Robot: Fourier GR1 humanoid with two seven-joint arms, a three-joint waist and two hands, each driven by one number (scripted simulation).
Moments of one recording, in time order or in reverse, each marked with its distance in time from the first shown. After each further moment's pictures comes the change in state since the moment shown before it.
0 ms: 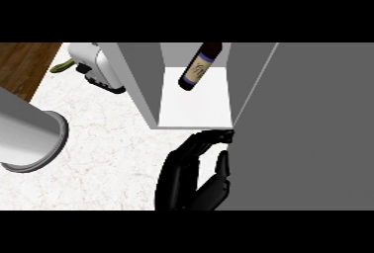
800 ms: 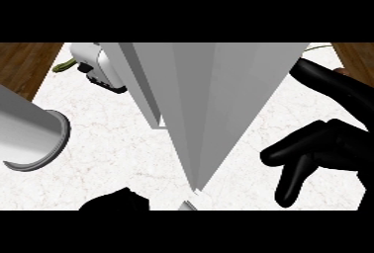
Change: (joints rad) left arm 0.378 0.421 0.044 -0.420 0.081 -0.282 -0.046; right arm -0.032 0.042 0.150 0.004 -0.032 0.040 0.003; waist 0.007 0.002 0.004
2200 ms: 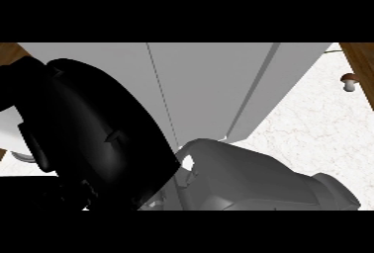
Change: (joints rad) left arm 0.419 0.445 0.733 0.011 0.510 -0.730 -0.138; right arm -0.543 0.203 0.411 0.755 0.105 -0.316 -0.236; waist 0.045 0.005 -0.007
